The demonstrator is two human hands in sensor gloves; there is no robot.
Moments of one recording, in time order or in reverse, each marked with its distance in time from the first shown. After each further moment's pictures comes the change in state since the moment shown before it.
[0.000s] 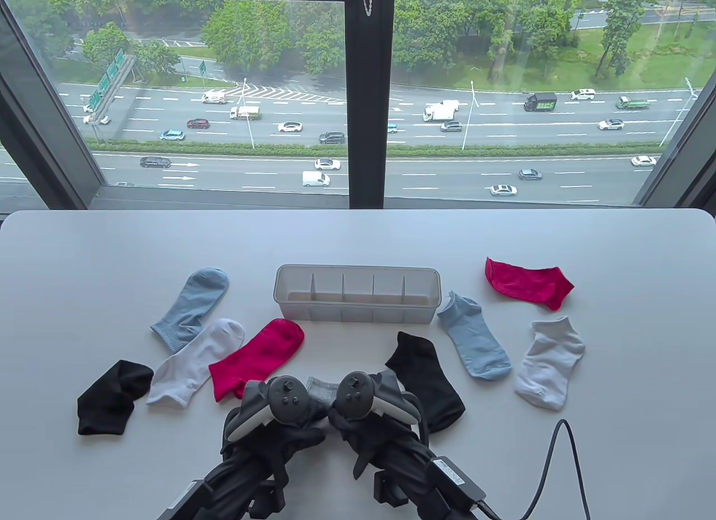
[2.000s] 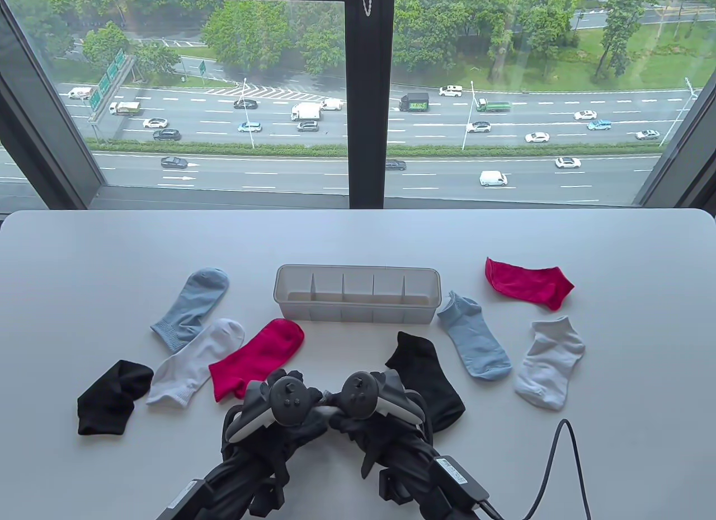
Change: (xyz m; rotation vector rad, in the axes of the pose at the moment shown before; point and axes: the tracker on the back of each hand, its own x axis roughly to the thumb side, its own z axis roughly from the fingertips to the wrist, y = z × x) left_hand 0.003 0.003 0.002 0.035 -0.007 -0.043; right_hand -0.010 0.000 -0.004 0.031 -0.009 0.029
